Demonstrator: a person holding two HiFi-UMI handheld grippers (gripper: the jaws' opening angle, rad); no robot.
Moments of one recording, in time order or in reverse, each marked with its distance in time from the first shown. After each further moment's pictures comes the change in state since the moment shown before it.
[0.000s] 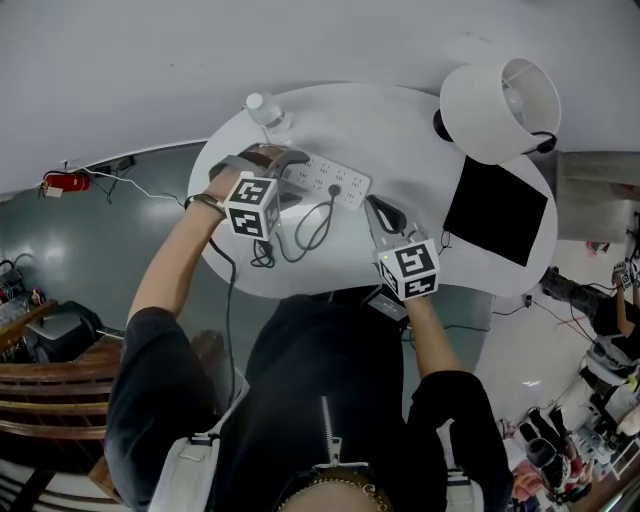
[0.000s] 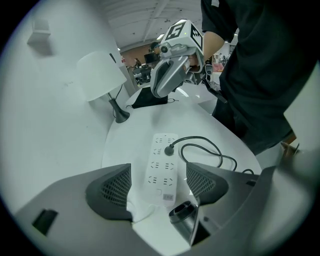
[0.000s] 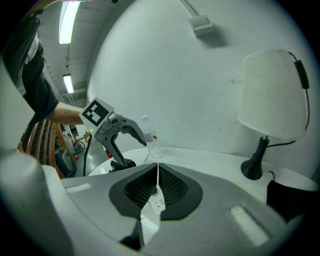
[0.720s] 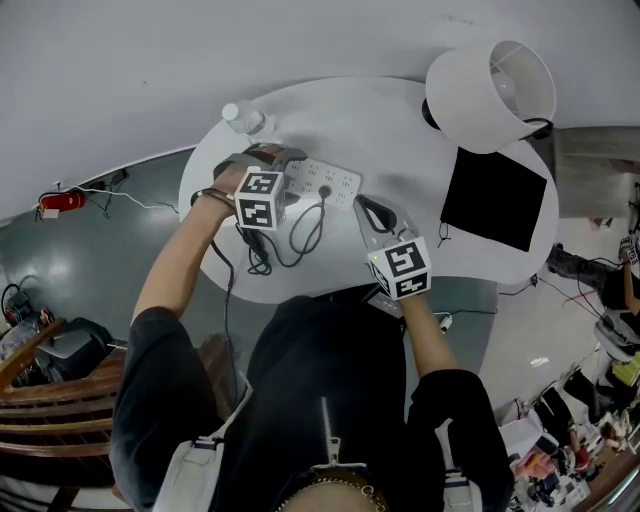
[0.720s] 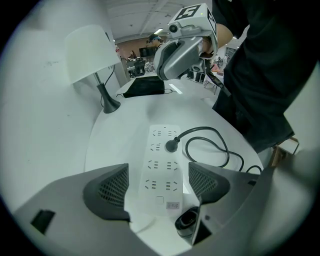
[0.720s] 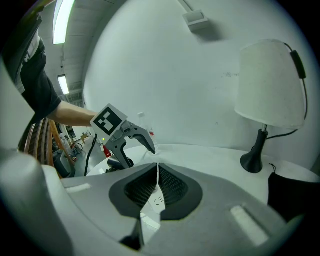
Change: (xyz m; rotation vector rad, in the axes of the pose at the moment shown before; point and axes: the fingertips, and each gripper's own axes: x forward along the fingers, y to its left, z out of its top) left arm 0.055 0.004 -0.016 0.013 0.066 -0.130; right arm 0.009 -0.004 -0.012 0.041 0.024 -0.023
